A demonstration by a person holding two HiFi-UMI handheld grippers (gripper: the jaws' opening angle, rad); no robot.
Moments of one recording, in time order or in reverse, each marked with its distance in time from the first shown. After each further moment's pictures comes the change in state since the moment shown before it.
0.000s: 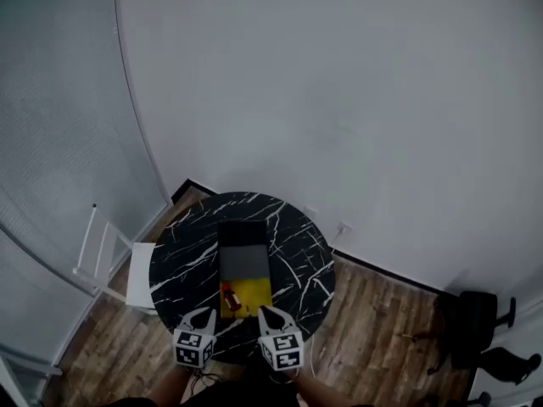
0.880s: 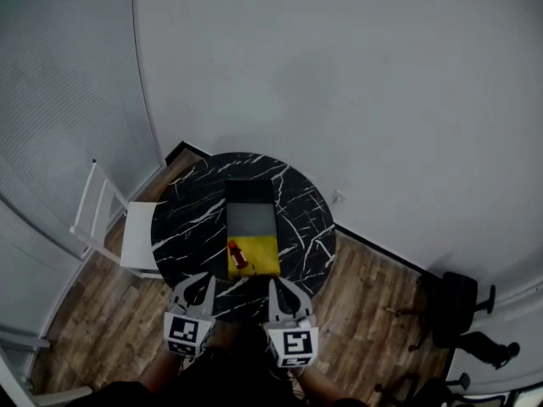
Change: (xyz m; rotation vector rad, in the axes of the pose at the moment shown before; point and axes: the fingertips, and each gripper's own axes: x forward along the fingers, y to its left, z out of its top) left arm -0.114 -0.001 0.053 0.152 -0.316 -0.025; right arm -0.095 0.084 0.081 -0.176 -0.232 -0.168
